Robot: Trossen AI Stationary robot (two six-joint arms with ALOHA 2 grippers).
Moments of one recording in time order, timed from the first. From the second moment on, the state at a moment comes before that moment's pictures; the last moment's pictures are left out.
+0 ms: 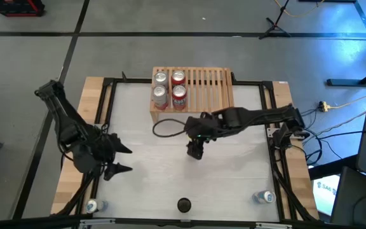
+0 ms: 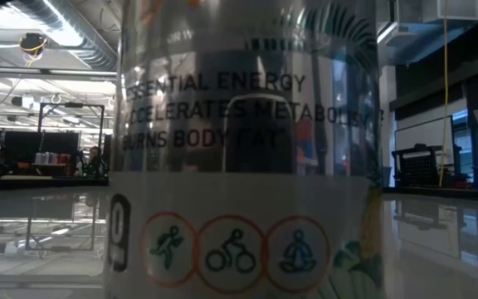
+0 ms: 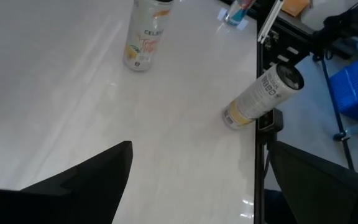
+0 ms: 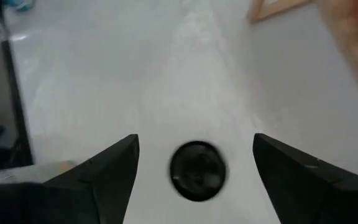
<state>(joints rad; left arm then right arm) -0.88 0.95 0.93 -0.78 -0.62 -1.07 0.18 1.85 1.97 -1.15 0.11 0.49</state>
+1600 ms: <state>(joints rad) -0.96 0.92 0.93 -0.90 -0.72 -1.18 0.29 1.77 1.50 -0.80 0.33 0.89</state>
